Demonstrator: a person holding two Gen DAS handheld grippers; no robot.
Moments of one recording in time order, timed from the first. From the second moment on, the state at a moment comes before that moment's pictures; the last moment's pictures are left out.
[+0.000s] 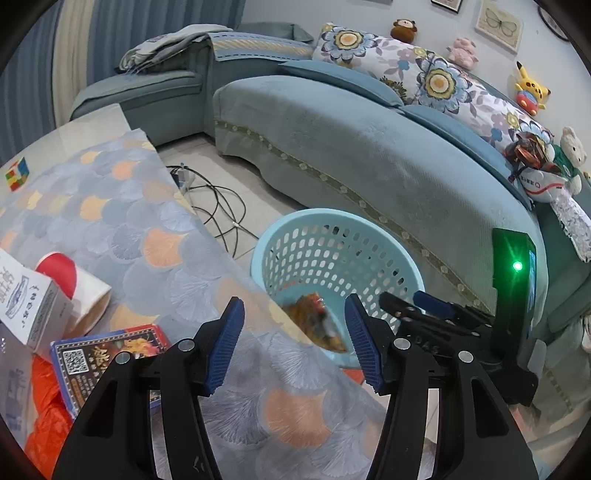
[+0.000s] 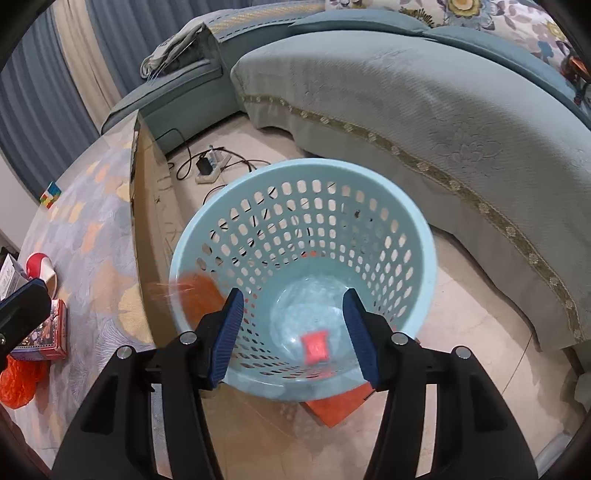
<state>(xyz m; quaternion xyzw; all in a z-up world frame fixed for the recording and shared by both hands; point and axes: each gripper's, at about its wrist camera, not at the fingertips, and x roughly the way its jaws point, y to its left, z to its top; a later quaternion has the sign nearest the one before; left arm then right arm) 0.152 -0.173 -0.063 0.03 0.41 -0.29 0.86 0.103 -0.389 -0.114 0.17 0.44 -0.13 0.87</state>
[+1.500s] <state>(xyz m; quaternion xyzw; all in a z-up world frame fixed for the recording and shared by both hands) 0.117 0.178 -0.065 -0.02 0.42 -0.06 0.91 0.082 -0.133 -0.035 0.02 0.38 0.10 0.92</state>
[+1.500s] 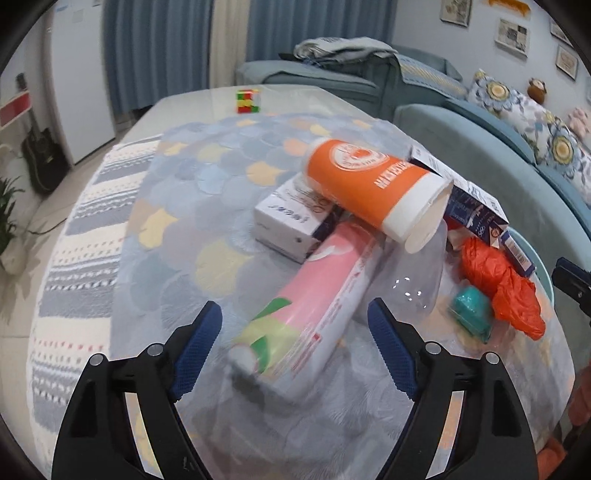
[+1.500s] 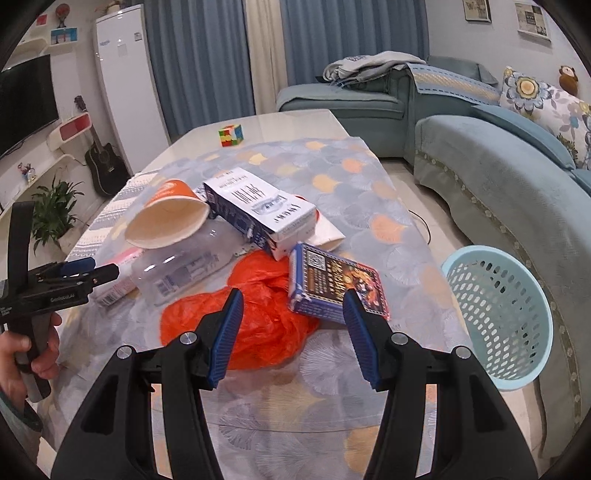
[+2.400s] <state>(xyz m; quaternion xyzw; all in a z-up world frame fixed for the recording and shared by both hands) 0.072 0.143 -0.068 -0.06 0.48 -0.07 0.87 0.108 -0.116 -0.086 0.04 0.46 0.13 0.88</state>
